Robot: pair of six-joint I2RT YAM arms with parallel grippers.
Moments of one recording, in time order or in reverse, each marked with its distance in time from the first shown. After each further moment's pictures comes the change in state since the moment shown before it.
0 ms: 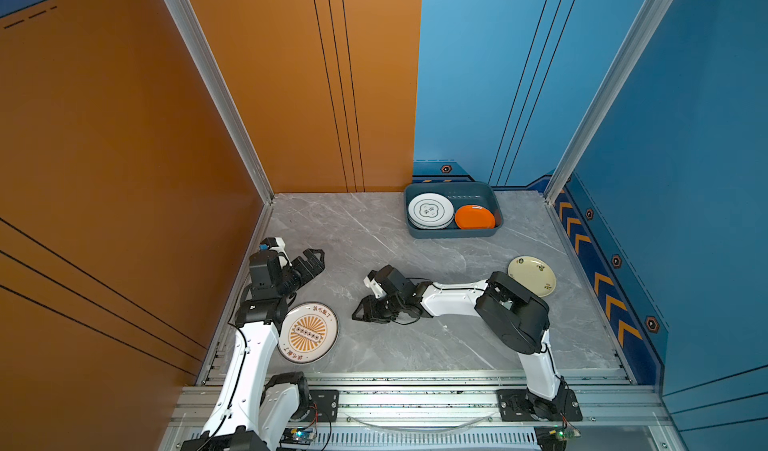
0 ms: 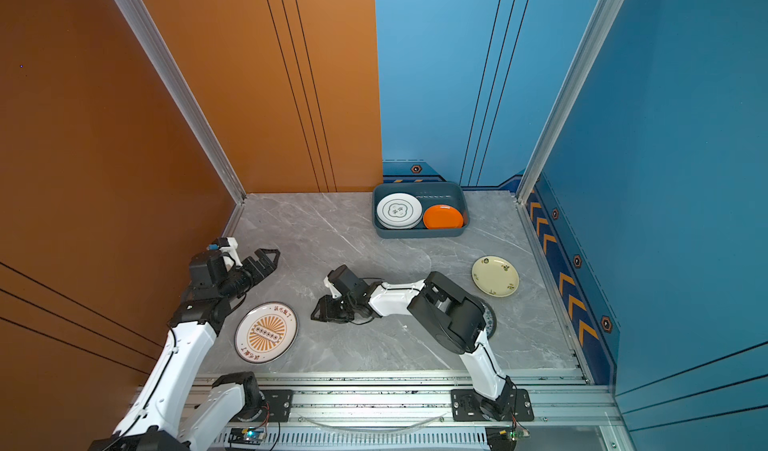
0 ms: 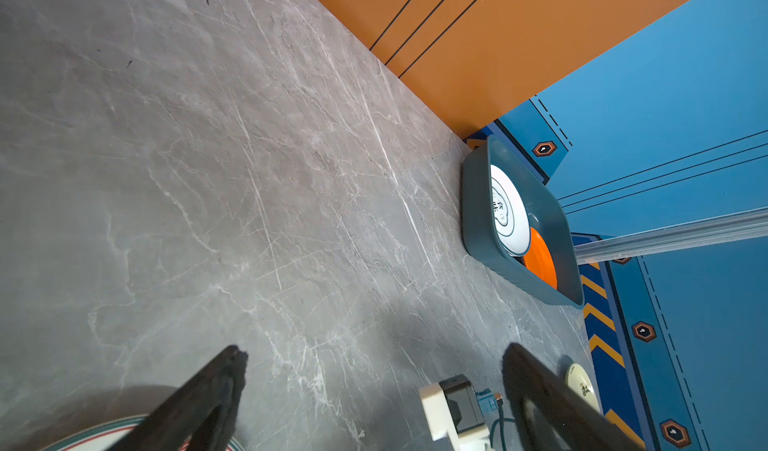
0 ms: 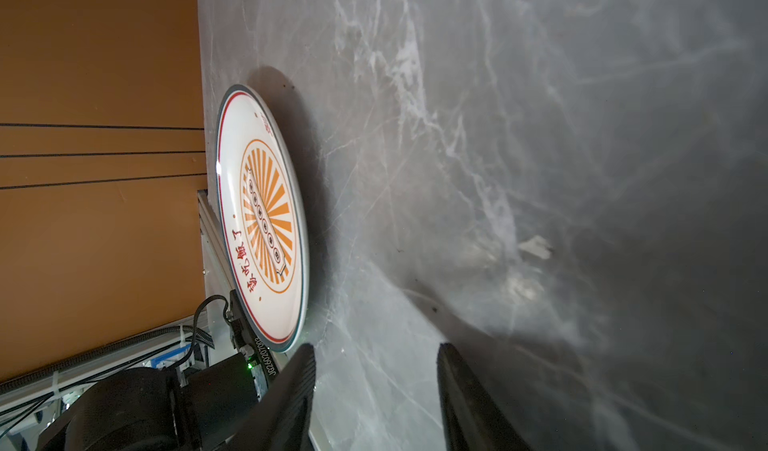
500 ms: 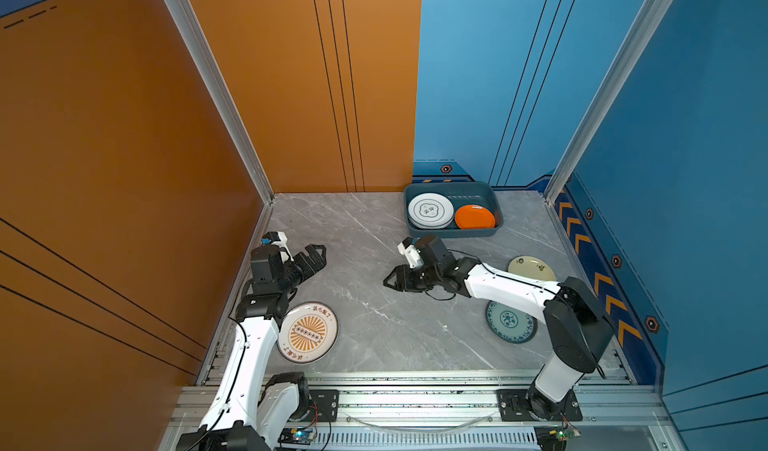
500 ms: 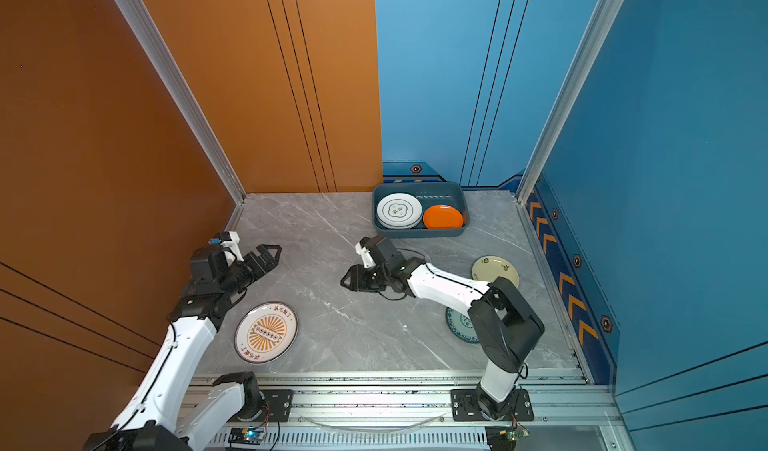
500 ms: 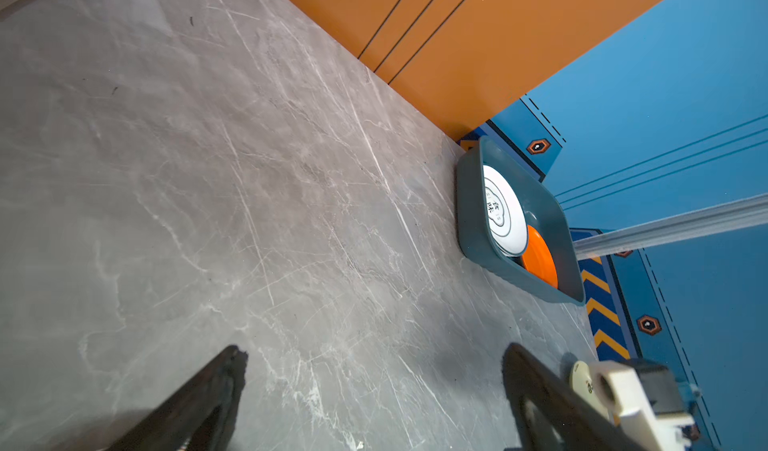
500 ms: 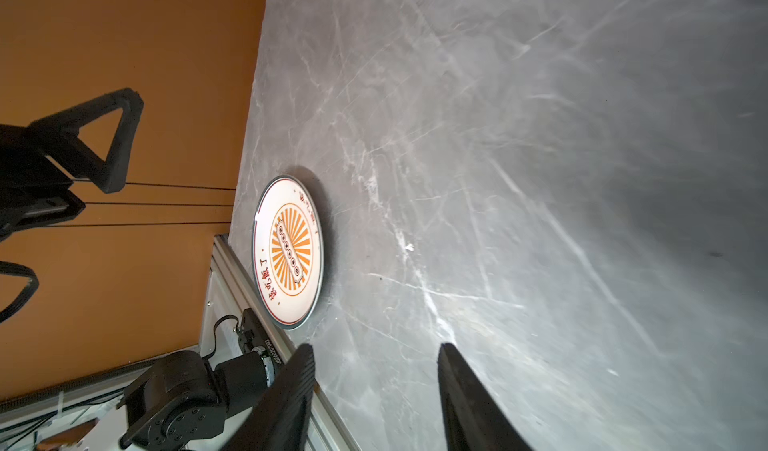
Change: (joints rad) left arm -0.018 0.030 0.047 0.003 -0.014 0.026; right arm -0.174 -0.322 -0.100 -0.184 0.047 -0.164
